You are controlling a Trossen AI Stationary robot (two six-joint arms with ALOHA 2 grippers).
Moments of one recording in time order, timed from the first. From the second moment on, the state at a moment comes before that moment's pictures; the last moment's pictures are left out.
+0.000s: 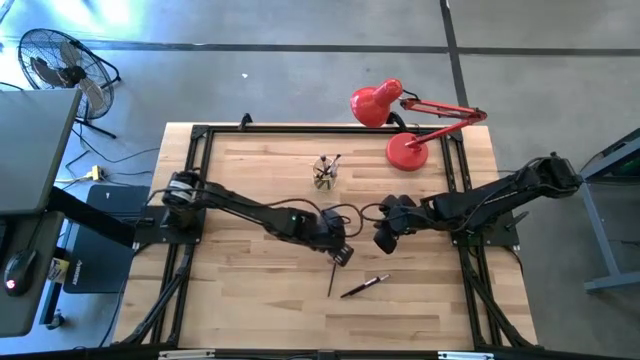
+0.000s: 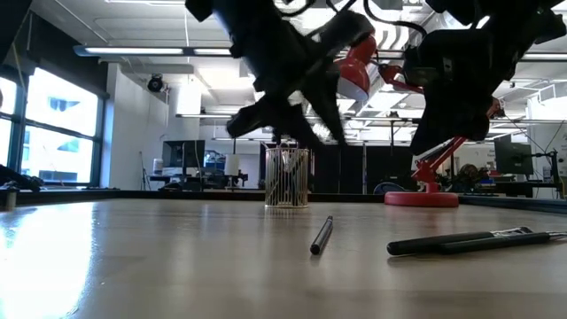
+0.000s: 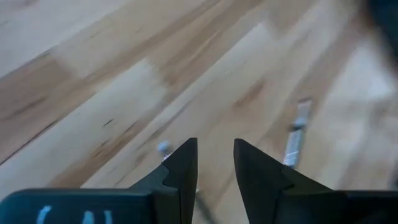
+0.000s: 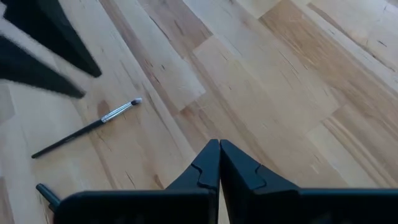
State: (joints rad) left arm -0.20 1.95 1.43 -0.37 -0.19 -1.04; right arm 0.19 1.23 0.61 -0.27 0.23 0.81
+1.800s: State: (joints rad) left arm -0.18 2.20 1.68 -0.58 -0.14 -1.06; right arm 0.20 1.23 0.61 -0.27 0.25 0.81
